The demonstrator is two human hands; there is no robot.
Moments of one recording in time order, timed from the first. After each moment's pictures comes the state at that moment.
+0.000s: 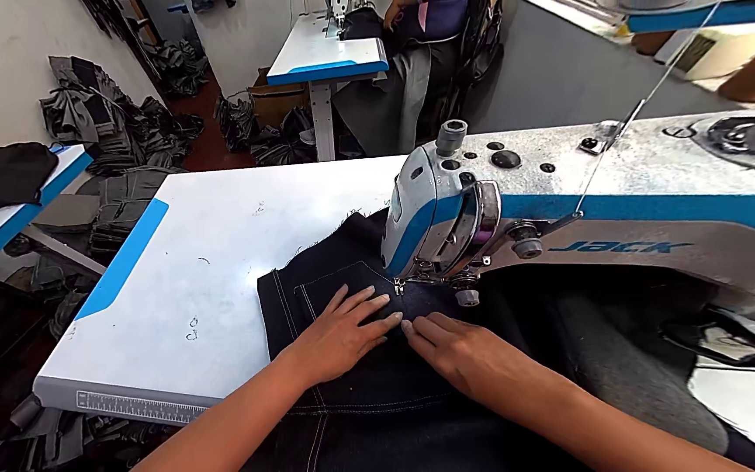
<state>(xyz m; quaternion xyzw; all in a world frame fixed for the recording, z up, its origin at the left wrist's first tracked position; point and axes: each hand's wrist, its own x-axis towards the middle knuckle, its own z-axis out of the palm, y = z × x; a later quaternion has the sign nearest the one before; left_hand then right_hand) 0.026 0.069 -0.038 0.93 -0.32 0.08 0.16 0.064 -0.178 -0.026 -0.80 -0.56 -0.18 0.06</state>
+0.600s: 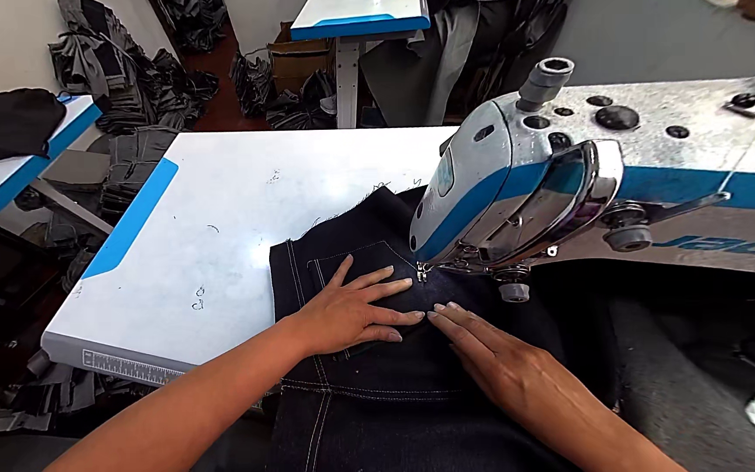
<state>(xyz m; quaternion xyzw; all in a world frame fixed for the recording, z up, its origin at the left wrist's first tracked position) 0.033 0.082 -0.031 0.92 -0.33 -0.01 0.18 0.049 -0.199 -0.051 -0.85 -0.47 -0.18 0.15</state>
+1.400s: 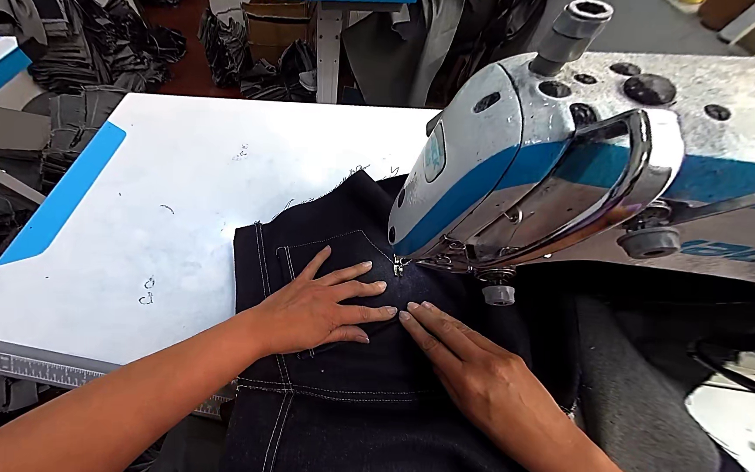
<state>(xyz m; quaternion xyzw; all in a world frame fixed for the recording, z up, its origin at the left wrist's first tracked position) 0.038 0.091 -0.043 0.91 -0.38 0.04 0.17 0.042 -0.197 -0.051 -0.86 -0.47 -0.18 0.11</state>
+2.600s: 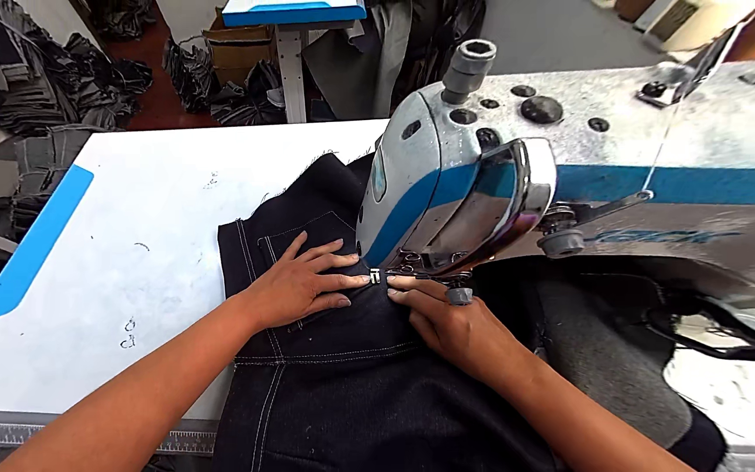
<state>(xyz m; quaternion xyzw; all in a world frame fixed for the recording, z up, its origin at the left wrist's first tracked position) 0.093 0.105 -0.036 0.91 -0.37 0.04 0.17 0.091 -0.188 -0.050 -0.86 -0.43 -0.17 0.22</state>
